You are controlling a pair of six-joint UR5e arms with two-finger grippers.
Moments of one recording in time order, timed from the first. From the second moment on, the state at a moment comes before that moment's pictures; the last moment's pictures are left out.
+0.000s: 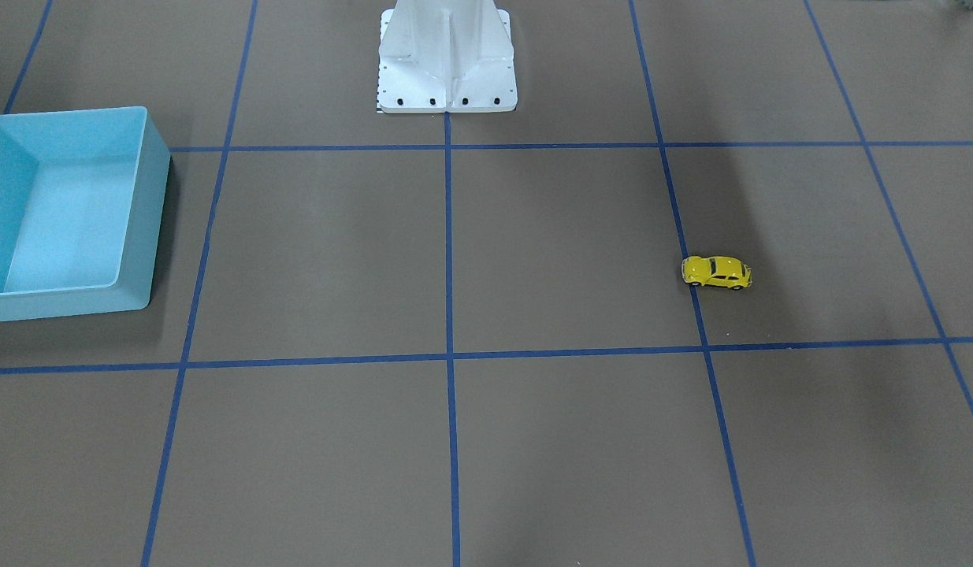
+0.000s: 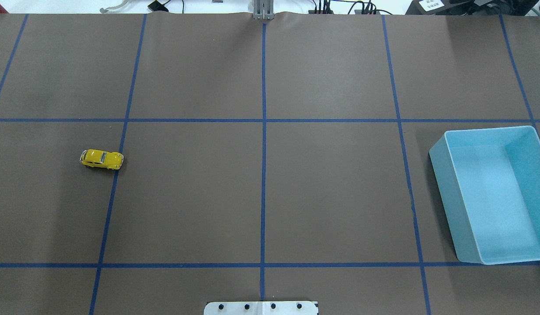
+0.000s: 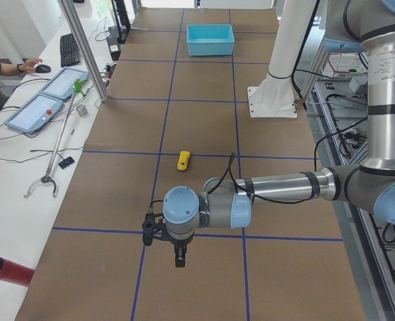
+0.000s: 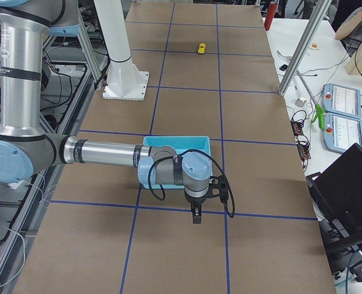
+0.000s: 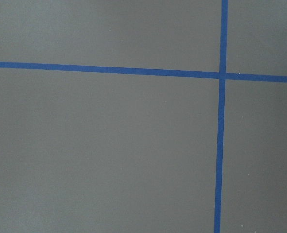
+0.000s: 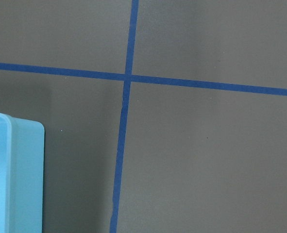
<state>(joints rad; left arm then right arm) -1.68 -1.46 -1.58 -1.68 -2.36 0.02 1.59 -1.69 1.65 -1.48 2.32 -0.06</state>
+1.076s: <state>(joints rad) -1.55 -1.48 -1.69 -1.77 -2.50 0.02 1.59 -1.71 1.63 -1.47 2.31 -0.06</state>
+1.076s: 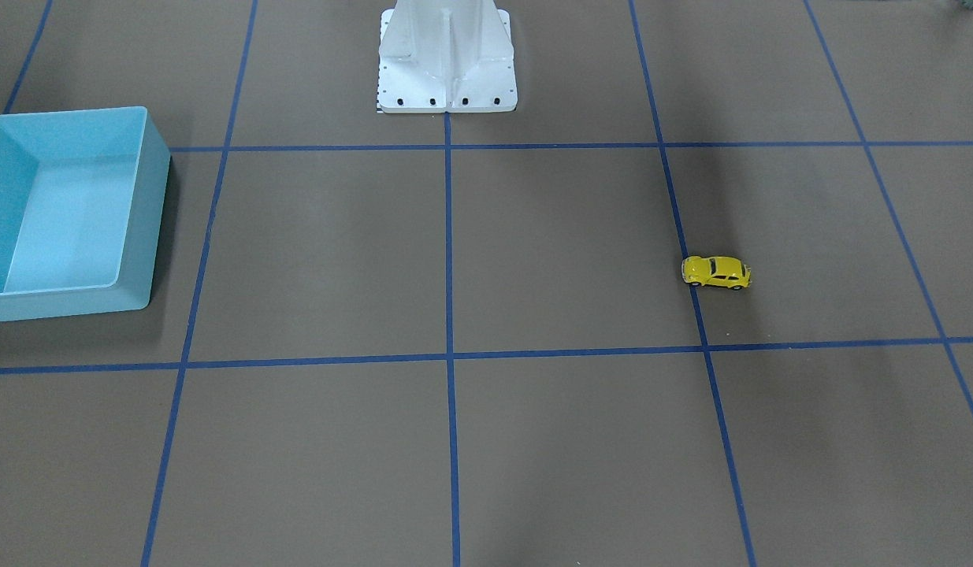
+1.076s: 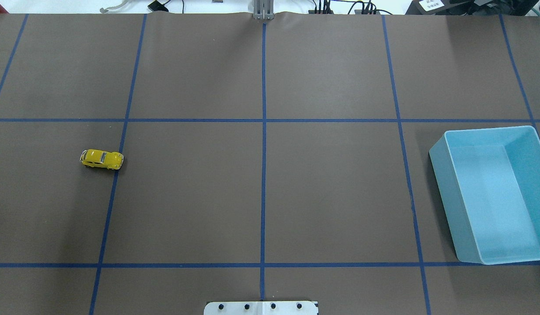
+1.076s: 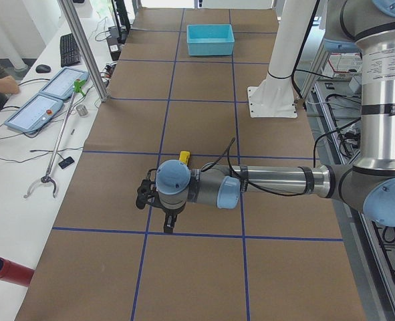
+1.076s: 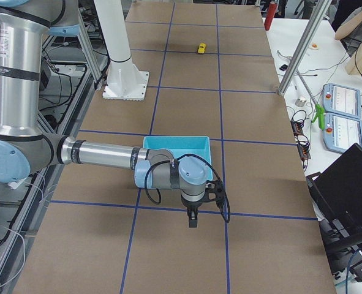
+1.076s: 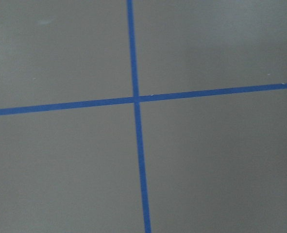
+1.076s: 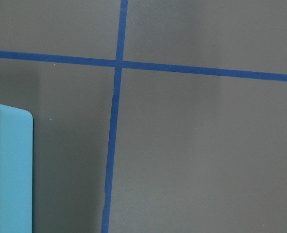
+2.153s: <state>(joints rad) -1.07 -1.48 -1.83 -2.10 -2.50 0.11 1.59 -1.71 1.60 -1.46 2.30 -0.06</state>
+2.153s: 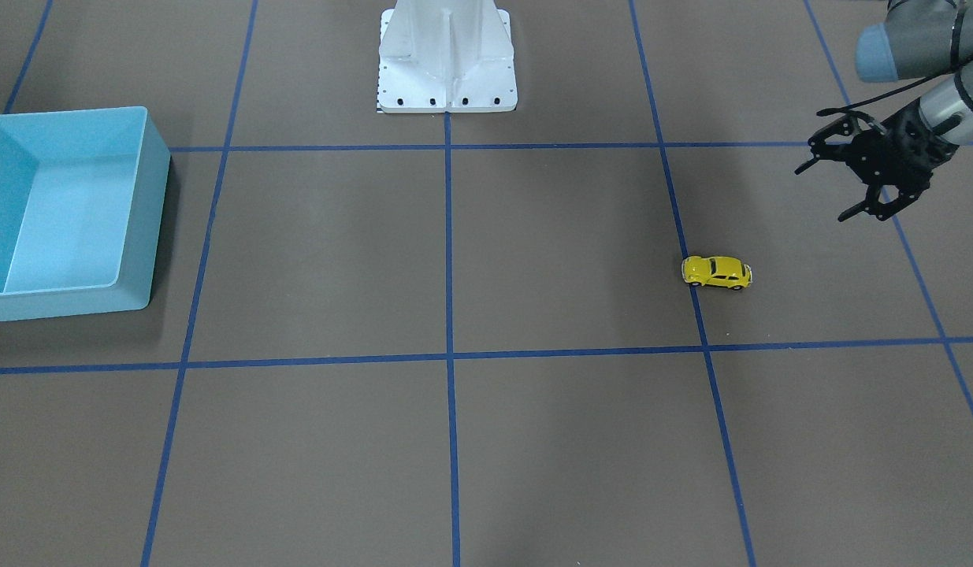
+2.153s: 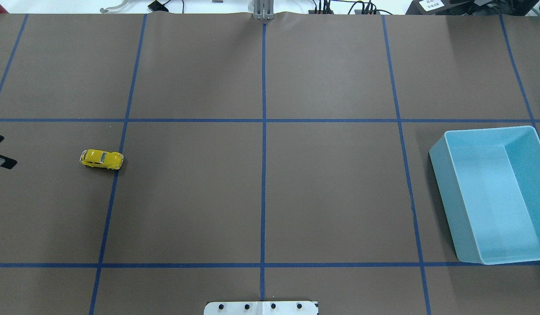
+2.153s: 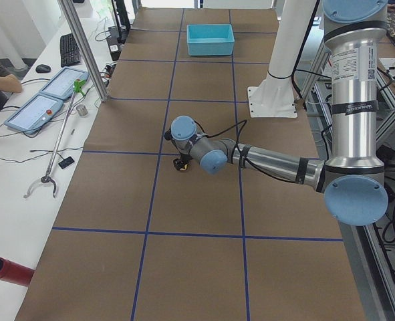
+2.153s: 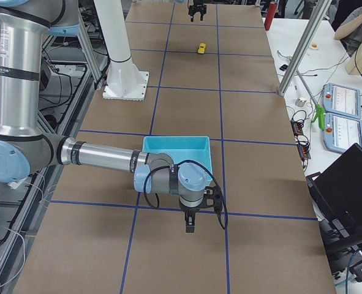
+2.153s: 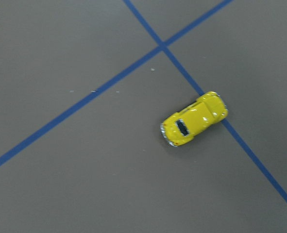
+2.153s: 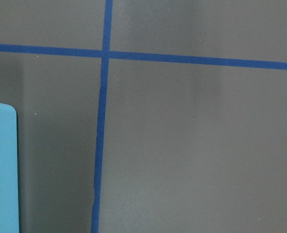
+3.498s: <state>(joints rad) -0.90 -1.58 -1.74 -2.18 -2.24 0.66 1.61 -1.72 1.60 -1.46 2.30 -0.06</state>
